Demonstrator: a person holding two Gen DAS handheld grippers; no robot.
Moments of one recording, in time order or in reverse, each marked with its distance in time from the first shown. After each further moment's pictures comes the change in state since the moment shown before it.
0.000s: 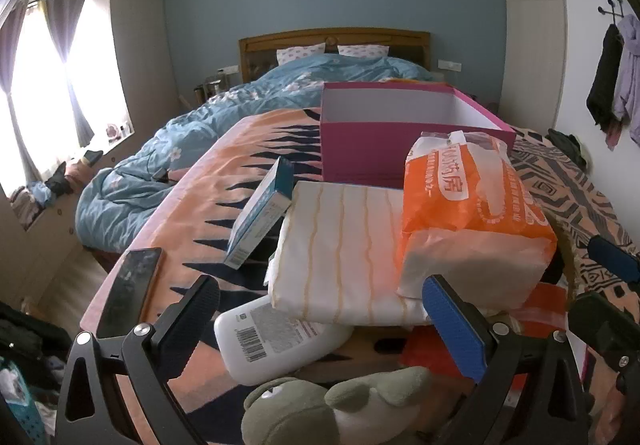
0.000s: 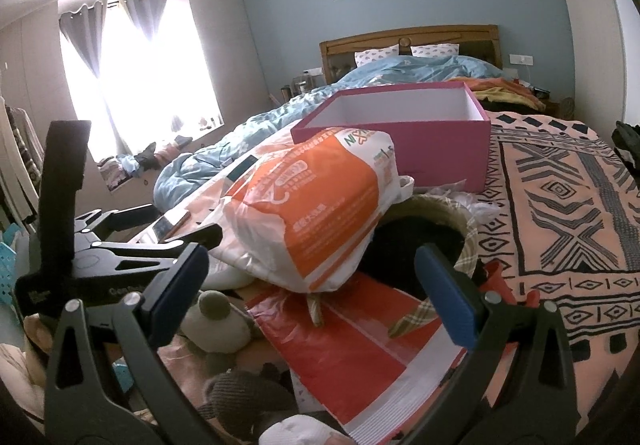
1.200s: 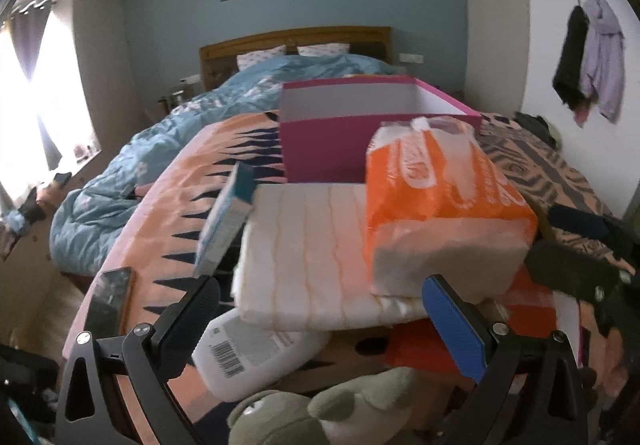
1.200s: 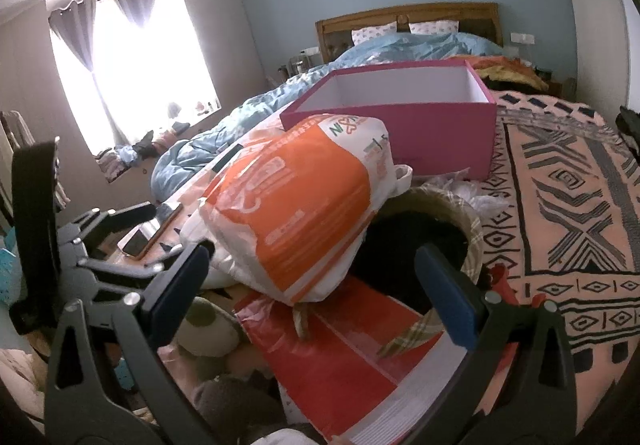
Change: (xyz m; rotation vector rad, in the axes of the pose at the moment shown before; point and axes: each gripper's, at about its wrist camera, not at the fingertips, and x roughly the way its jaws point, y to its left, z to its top) left arm 0.008 -0.011 -0.001 0.105 -0.009 -0.117; right arm 0.022 -0.018 0.013 0.049 0.089 0.020
